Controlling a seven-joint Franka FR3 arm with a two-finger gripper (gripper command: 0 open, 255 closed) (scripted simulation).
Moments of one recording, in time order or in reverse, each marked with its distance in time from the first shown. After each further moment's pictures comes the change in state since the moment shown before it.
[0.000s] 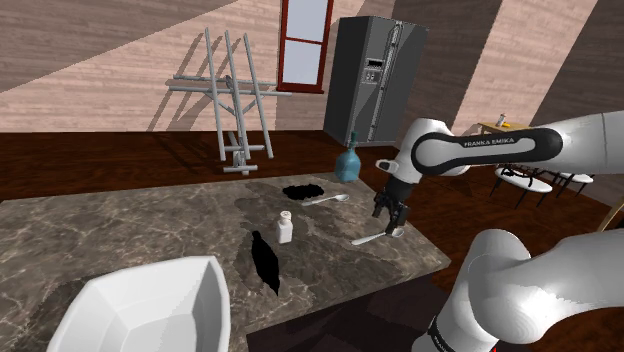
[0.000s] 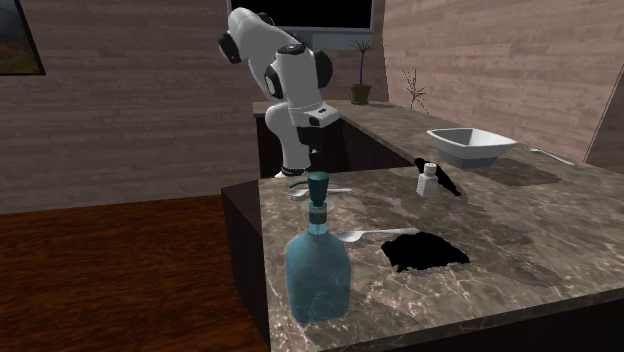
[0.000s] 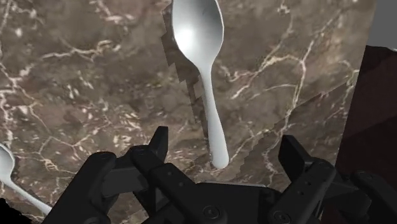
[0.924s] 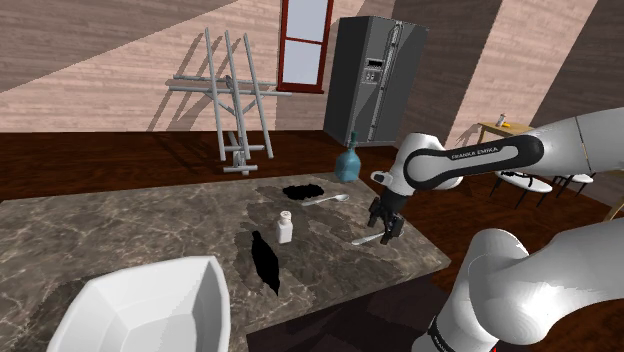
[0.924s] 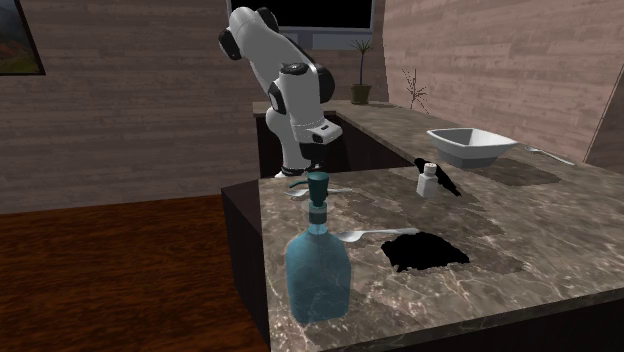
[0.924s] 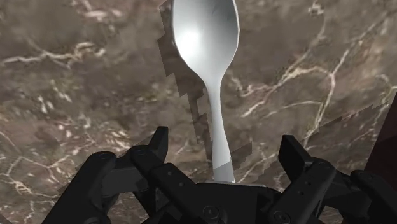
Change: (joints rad) arm 0.034 0.082 -0.069 -0.058 -0.020 0.142 -0.040
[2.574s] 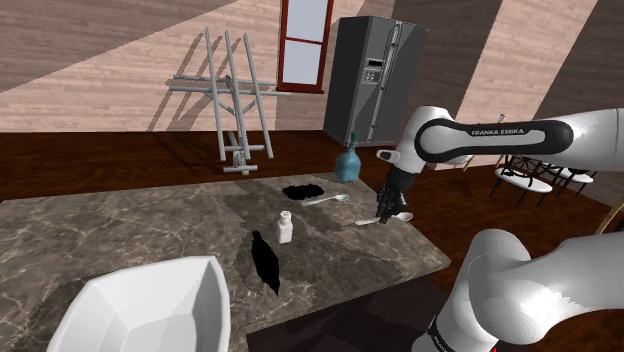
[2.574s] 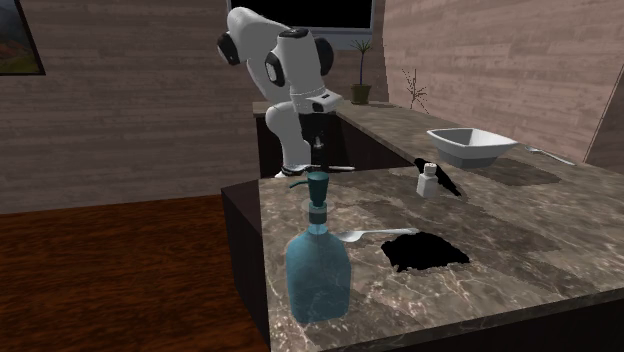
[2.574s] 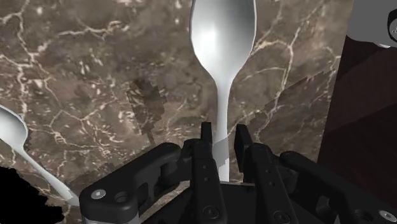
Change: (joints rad) arm -0.016 -0.122 0.114 0.117 0.049 -0.234 0.047
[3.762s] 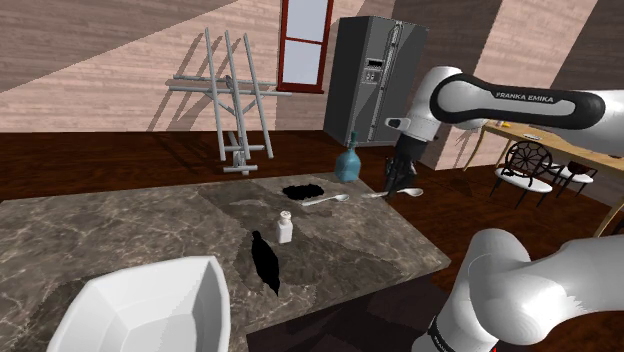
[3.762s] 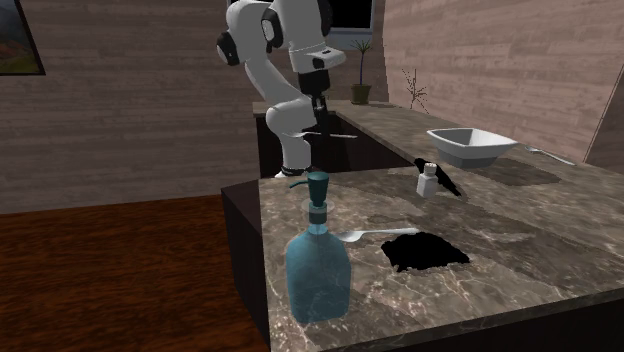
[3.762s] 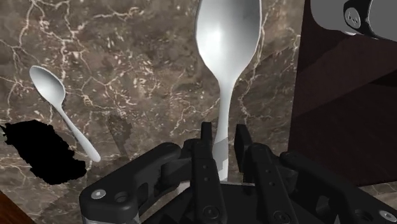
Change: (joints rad) arm 0.024 -0.043 0.100 0.204 0.072 -0.243 0.042
